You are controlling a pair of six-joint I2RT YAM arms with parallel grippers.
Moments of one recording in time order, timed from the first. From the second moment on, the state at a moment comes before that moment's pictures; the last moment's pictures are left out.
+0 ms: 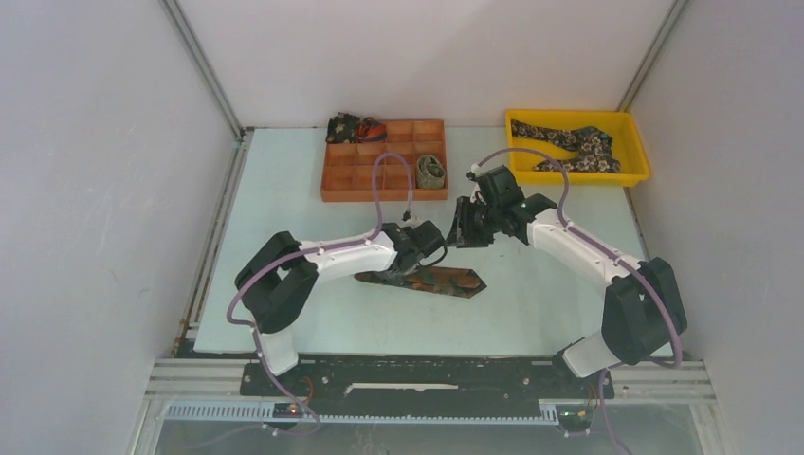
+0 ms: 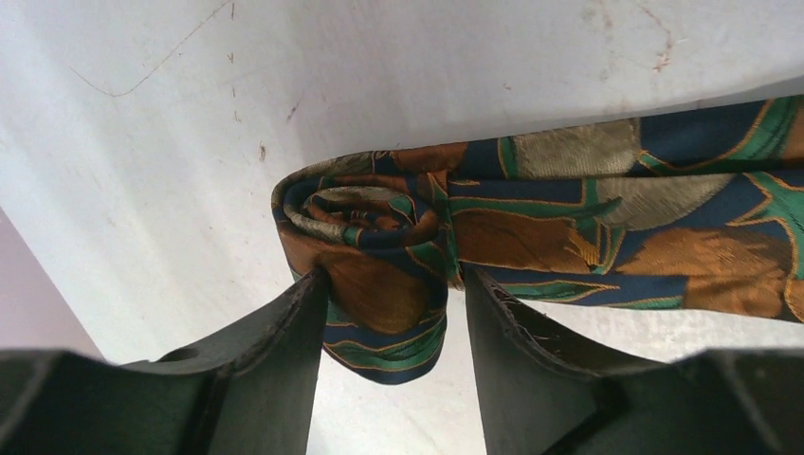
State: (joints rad) left arm -0.92 1.82 1.19 -0.80 -0.58 -0.42; right arm 0.51 1.50 1.10 -0.53 -0.30 0.57
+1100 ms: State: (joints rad) left arm -0.64 0.99 0.73 -0.48 -0.35 -0.45; right arm 0.73 1.63 1.17 -0.39 -0.28 0.71
